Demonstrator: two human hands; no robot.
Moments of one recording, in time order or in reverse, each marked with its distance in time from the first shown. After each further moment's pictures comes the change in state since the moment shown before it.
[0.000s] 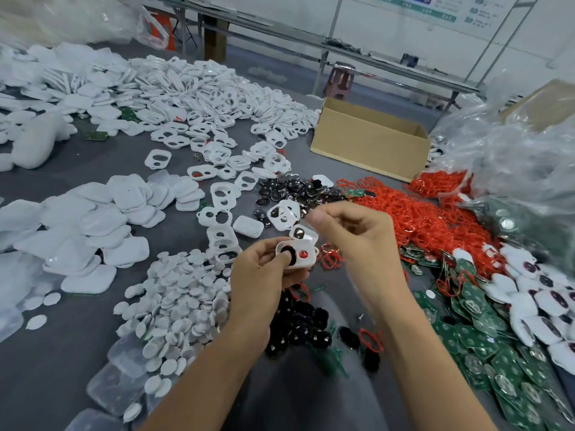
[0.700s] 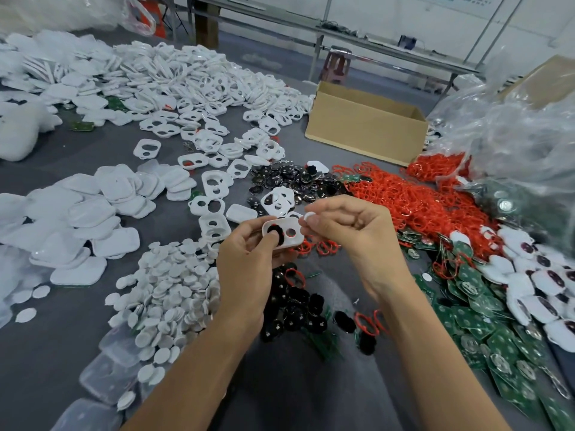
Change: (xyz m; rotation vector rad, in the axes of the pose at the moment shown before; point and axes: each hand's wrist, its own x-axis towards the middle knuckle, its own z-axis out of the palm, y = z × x) left_hand 0.003 0.002 0.003 -0.021 0.087 0.079; right_hand -0.004 0.015 -0.016 0.109 -0.069 0.105
